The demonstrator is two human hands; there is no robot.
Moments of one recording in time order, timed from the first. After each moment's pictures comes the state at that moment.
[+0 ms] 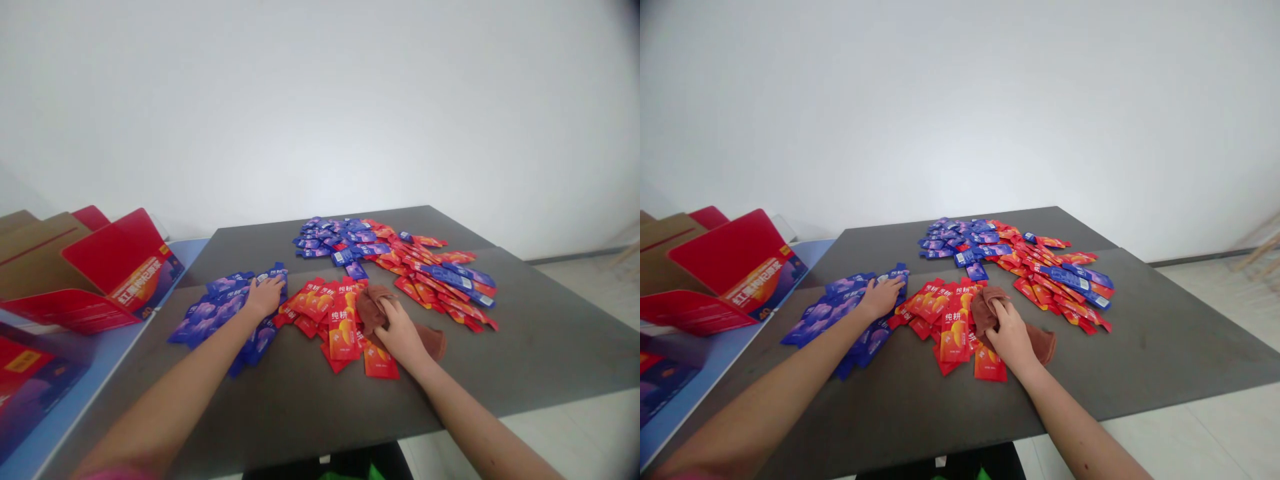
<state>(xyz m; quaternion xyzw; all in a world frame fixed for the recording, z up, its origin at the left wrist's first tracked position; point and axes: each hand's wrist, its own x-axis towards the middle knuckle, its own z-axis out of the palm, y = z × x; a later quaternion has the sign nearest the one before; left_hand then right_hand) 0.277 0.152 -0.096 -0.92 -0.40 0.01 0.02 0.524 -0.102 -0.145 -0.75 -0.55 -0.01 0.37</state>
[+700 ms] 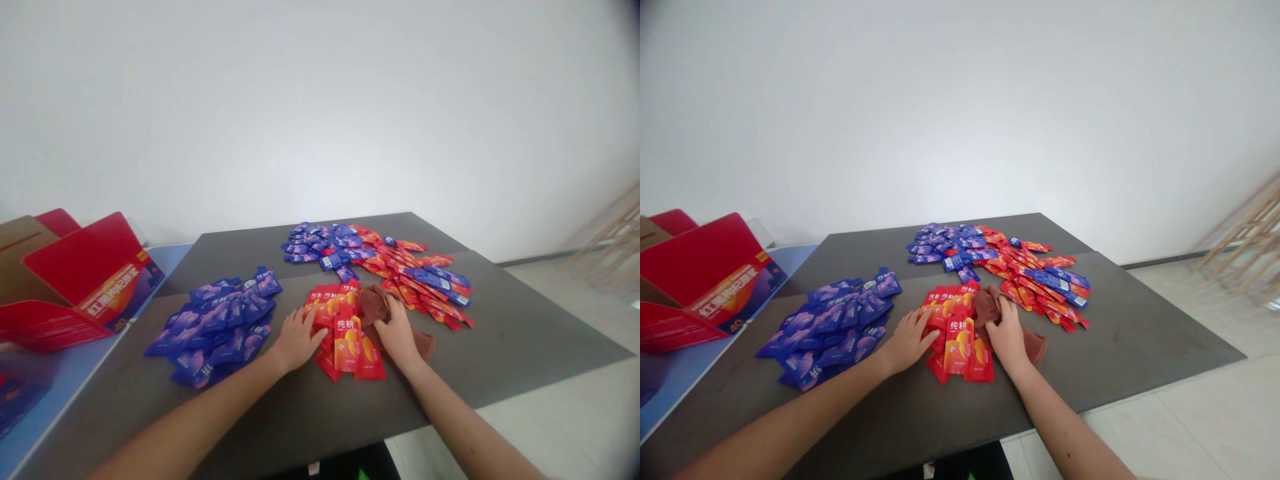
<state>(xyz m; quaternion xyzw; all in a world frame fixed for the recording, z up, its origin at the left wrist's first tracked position) 0.317 0.022 -0.108 -0.94 -0.34 -0.02 -0.10 0.533 -0.107 -0.141 -0.78 -0.41 -0.04 0.47</state>
